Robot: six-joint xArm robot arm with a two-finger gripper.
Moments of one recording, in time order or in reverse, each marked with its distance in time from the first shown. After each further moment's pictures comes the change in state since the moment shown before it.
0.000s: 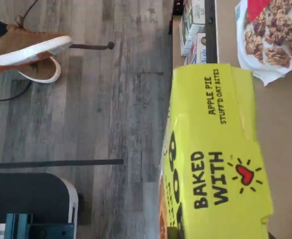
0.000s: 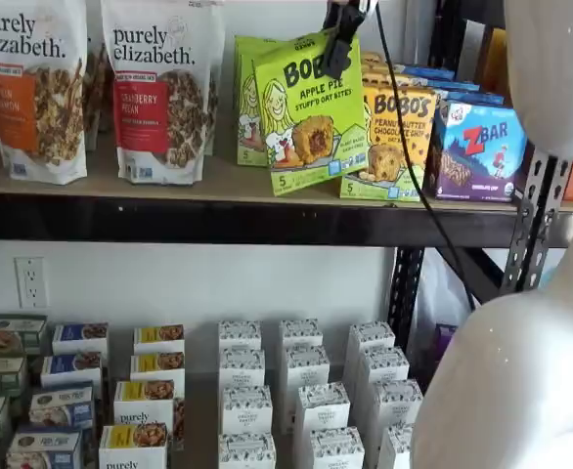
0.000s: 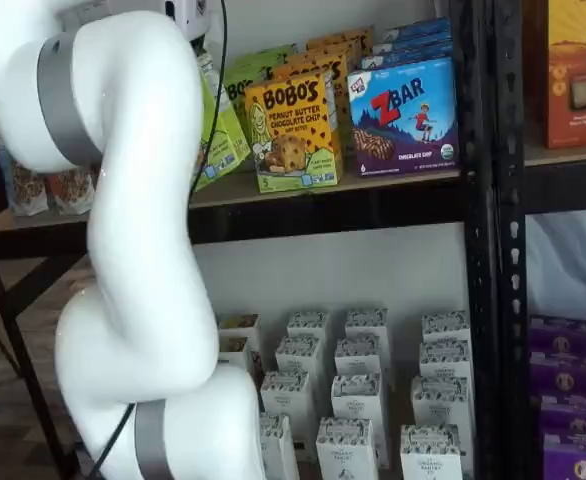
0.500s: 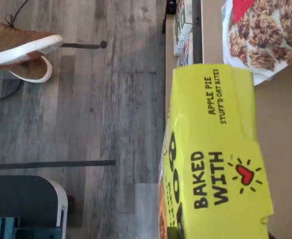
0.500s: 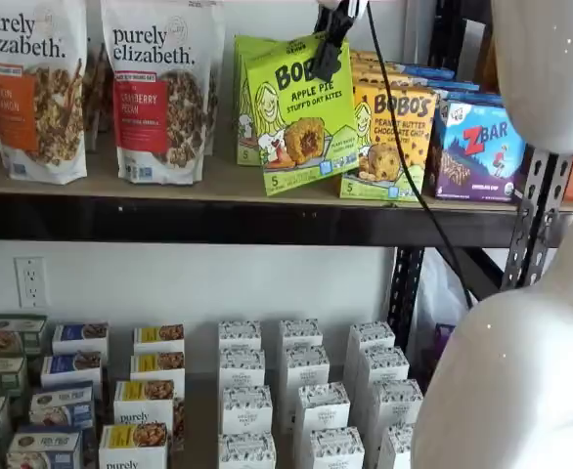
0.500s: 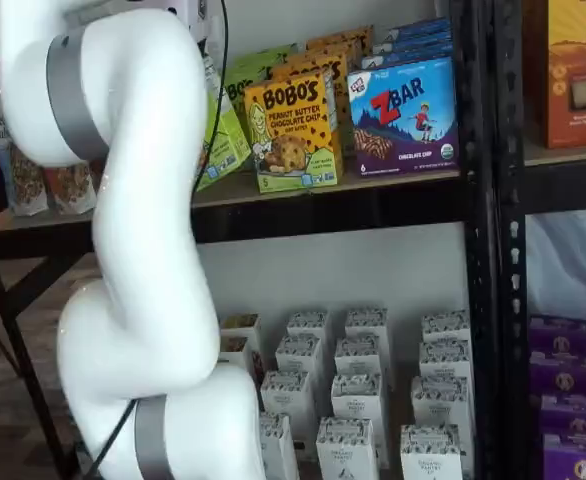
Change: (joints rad) arm 0.021 0.044 -0.020 -0.010 -0.037 0.010
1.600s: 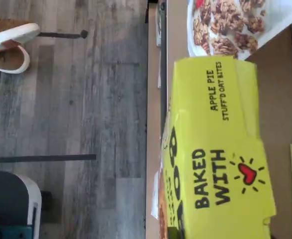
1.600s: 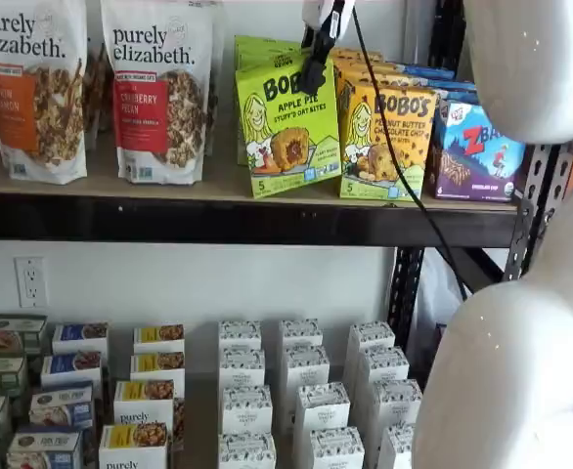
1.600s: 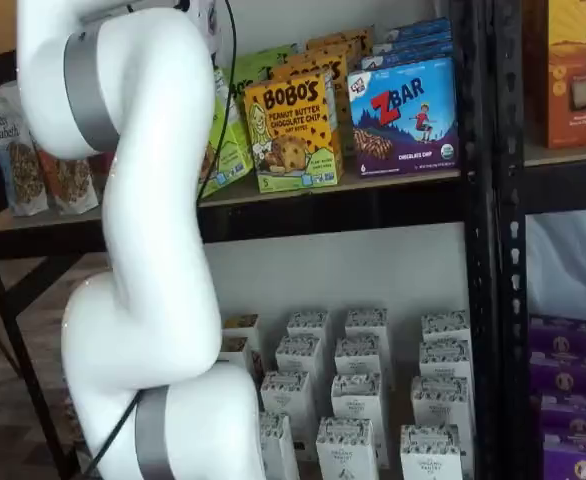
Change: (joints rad) arm 0.021 0.094 -0.021 -0.039 -0.090 -0.007
